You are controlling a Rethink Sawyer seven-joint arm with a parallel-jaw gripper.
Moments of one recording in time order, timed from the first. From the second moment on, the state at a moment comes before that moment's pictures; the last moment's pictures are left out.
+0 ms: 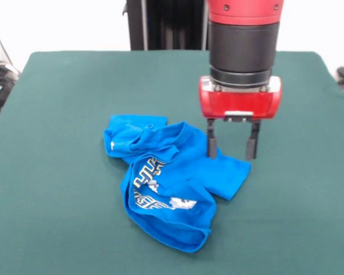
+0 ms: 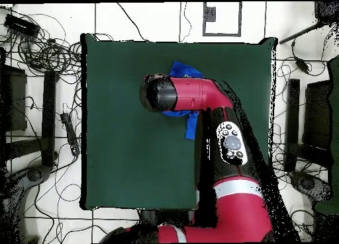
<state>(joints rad) -0.20 -0.49 0.18 1.32 -0.21 0.53 1.87</state>
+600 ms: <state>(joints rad) -0.16 -0.45 0.15 1.32 -0.18 0.50 1.87</state>
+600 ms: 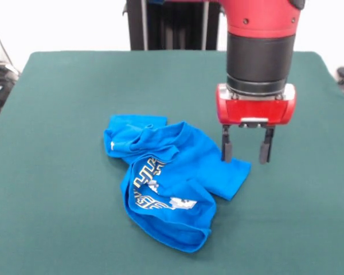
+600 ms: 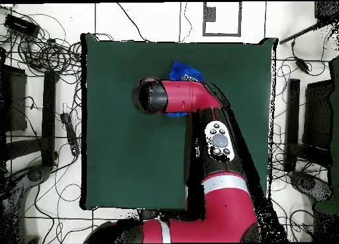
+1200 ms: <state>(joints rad) -0.14 -0.34 0.11 1.31 -0.16 0.48 1.87</state>
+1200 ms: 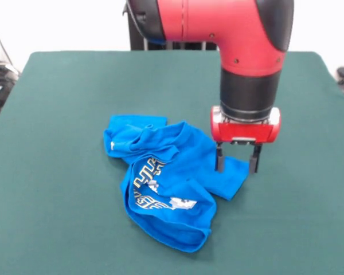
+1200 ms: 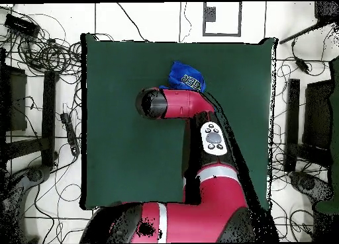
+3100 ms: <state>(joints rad) -0.14 -0.30 0.09 1.30 -0.11 0.46 1.87</state>
